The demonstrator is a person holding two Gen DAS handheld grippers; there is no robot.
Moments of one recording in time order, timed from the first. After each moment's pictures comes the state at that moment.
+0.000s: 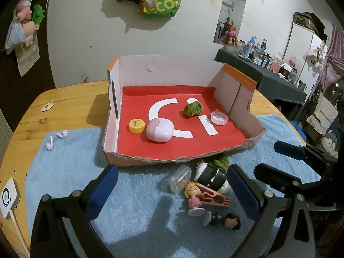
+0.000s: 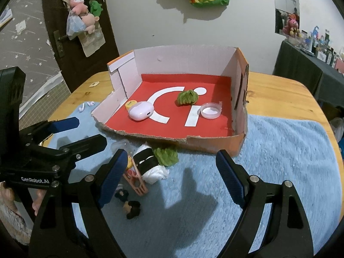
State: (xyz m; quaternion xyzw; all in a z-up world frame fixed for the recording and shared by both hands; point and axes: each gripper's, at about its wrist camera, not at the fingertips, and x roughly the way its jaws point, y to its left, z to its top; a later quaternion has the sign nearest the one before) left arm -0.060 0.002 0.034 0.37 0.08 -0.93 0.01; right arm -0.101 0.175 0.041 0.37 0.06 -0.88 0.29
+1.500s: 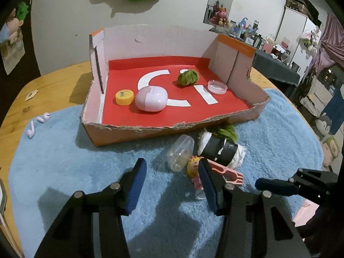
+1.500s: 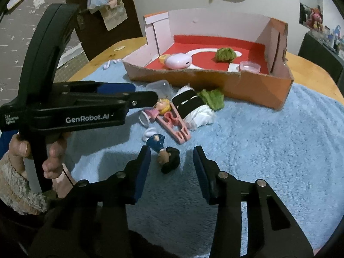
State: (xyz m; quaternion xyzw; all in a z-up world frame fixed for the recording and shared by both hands) left arm -0.069 0.003 -0.009 0.42 0.06 -0.90 -0.03; right arm -0.051 0.154 -0.013 0.42 0.09 -0.83 0.36
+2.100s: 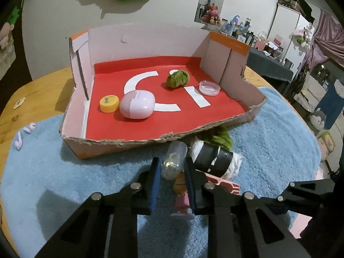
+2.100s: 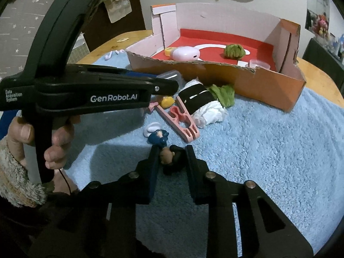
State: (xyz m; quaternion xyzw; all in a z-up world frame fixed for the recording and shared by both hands) left arm -0.085 0.011 -0.012 0.42 0.05 -0.90 -0.06; right arm -0.048 0.140 -0.024 0.42 0.11 -0.83 0.36
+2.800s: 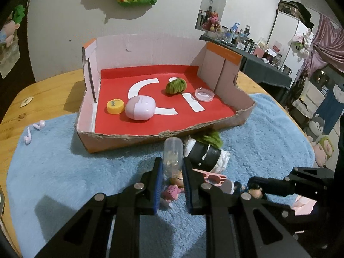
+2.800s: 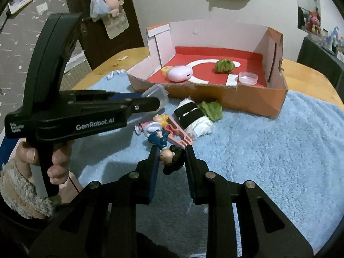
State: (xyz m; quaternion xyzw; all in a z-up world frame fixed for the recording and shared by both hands) left arm -0.062 0.011 0.004 0.40 0.07 -0.91 -0.06; right arm -0.045 0.161 0.007 0.39 0.07 -0.84 0.36
